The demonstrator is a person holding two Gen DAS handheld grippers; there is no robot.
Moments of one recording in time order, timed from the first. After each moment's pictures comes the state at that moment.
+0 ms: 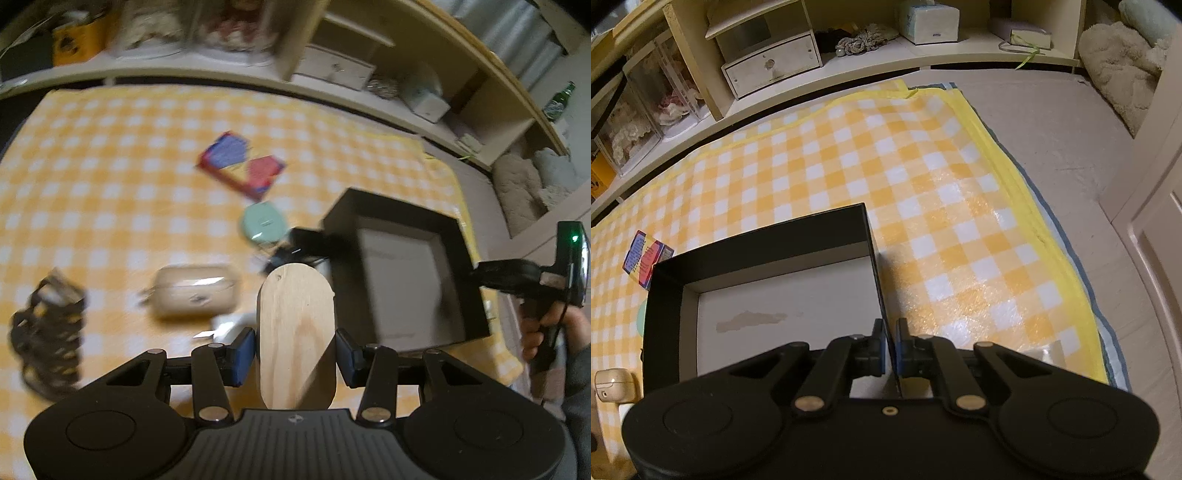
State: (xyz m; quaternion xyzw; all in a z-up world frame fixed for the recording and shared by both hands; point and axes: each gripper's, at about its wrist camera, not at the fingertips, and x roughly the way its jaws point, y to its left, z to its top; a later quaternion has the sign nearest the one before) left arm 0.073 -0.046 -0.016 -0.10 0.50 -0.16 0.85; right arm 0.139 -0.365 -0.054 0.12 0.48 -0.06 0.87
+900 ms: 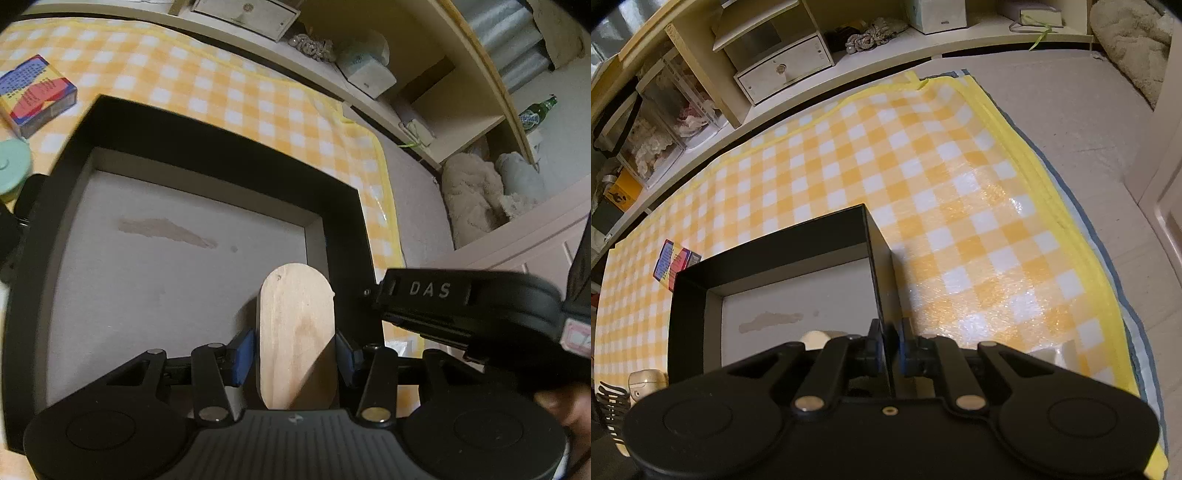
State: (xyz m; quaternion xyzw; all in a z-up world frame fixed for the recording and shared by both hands) left arm 0.118 -0.228 -0.093 -0.20 0.50 -0.22 0.81; right arm 0.137 -0.382 -0.058 0.17 0.48 -0.01 0.86
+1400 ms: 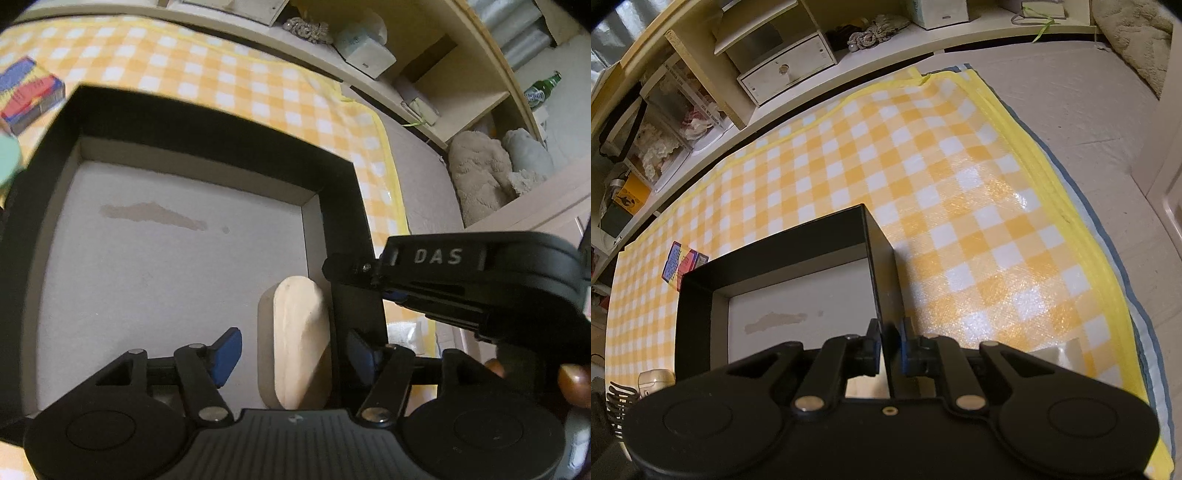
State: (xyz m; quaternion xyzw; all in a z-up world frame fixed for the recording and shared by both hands) left arm 0.111 -0.240 -0.095 -0.17 0.51 -0.21 0.82; right arm 0.137 -0.389 -0.061 0.19 0.48 0.00 0.85
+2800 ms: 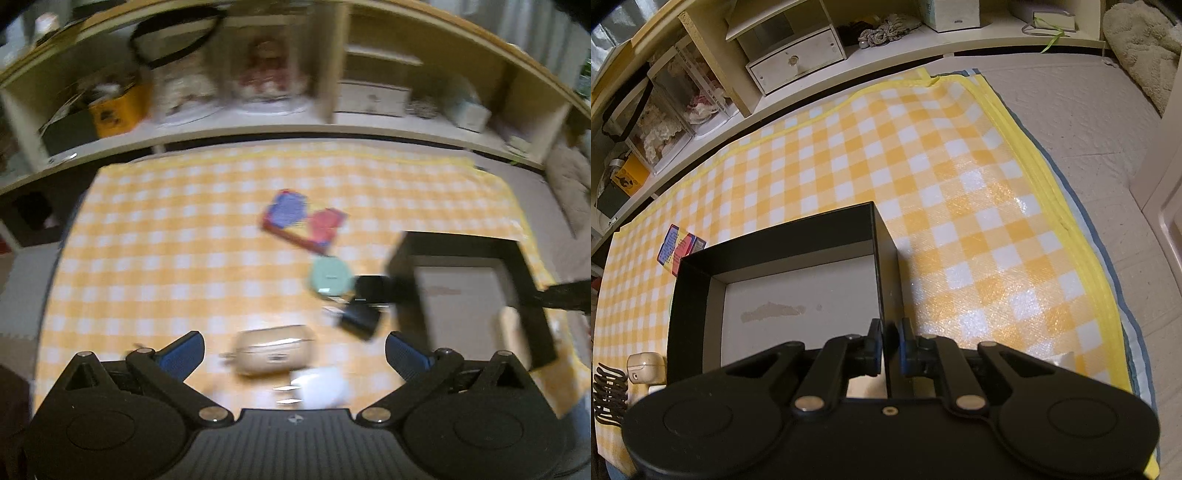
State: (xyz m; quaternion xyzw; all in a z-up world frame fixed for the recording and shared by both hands) left arm 0.085 -0.029 0.006 0.01 0.46 -0.05 0.89; right arm 0.134 -0.382 -0.056 0.15 0.49 0.00 0.86
